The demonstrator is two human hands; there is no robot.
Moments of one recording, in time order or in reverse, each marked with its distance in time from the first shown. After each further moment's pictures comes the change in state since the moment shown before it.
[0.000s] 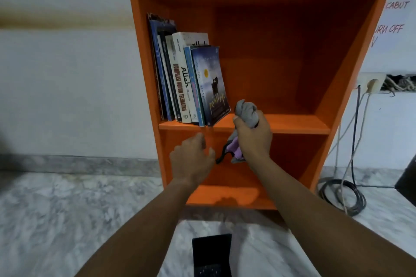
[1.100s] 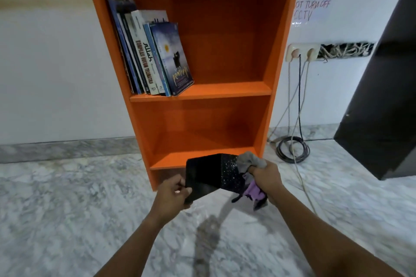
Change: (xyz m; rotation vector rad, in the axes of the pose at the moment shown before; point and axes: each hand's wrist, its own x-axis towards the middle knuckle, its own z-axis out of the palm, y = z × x) left_hand -0.194 -0.003 -0.027 -0.770 -0.649 -0.440; right_hand -0.140 0.099 -0.178 -0.329 -0.113 0.585
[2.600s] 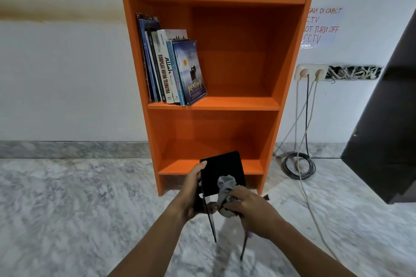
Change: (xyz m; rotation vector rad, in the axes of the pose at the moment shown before) left_hand -0.005 0.059 0.022 -0.677 -0.196 -0.314; right_hand -0.041 0.023 0.020 -0.894 -0.284 -1.216
